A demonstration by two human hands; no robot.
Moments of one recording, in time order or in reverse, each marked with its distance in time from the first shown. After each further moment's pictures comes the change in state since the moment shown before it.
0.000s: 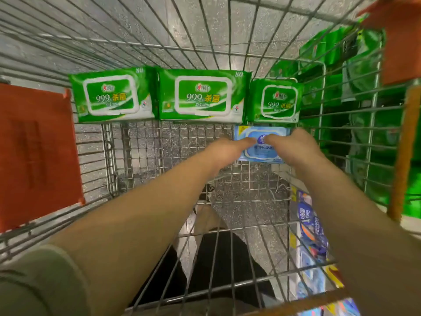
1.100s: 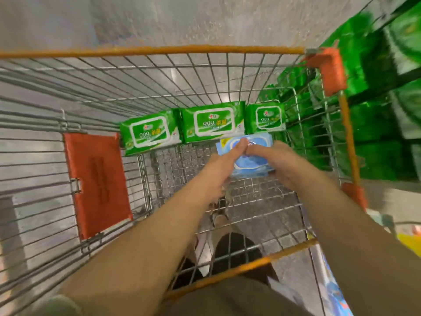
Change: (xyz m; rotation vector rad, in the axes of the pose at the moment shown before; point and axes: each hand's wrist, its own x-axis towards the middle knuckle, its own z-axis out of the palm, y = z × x) left_hand -0.099 -0.028 -0.037 -0.490 -0.100 0.120; right_hand -0.139 -0.035 -0.003 0.507 -0.280 -0.118
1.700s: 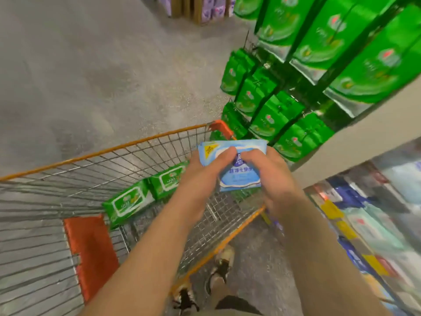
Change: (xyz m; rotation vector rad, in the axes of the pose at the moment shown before) left_hand -0.276 0.053 0.069 0.300 -0.351 0.650; right_hand -0.267 -0.013 -0.008 0.526 0.395 -0.520
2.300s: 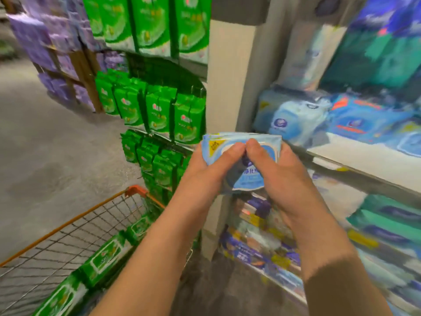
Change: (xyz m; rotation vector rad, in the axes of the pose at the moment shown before) left_hand -0.092 0.059 0.273 0.066 -0.534 0.373; right_hand -0.162 -0.084 -0.230 -0.029 0.485 -0.492
